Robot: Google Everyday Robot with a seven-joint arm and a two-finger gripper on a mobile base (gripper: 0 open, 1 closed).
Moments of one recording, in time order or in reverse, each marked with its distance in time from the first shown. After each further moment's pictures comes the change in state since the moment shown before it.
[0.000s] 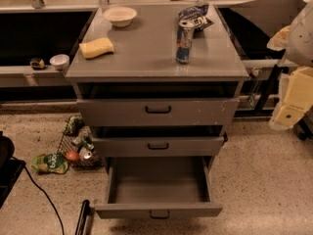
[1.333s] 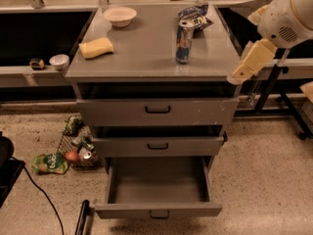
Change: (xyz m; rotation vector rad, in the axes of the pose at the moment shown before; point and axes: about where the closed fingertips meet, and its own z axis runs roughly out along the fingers) arm -0.047 -0.113 0.041 0.164 -0.331 0.127
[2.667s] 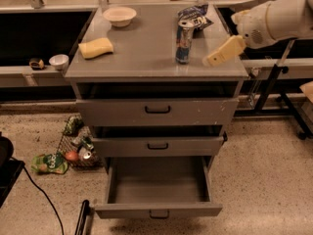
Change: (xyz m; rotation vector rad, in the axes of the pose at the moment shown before) arm -0.025 -0.058 0.074 0.032 -0.294 0.148
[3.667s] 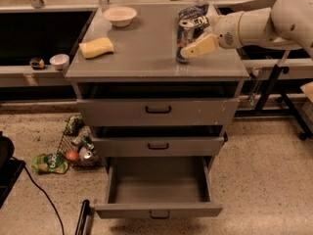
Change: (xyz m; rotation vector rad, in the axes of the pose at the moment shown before) arm -0.020 -0.026 0.082 -0.058 -0.228 0.105
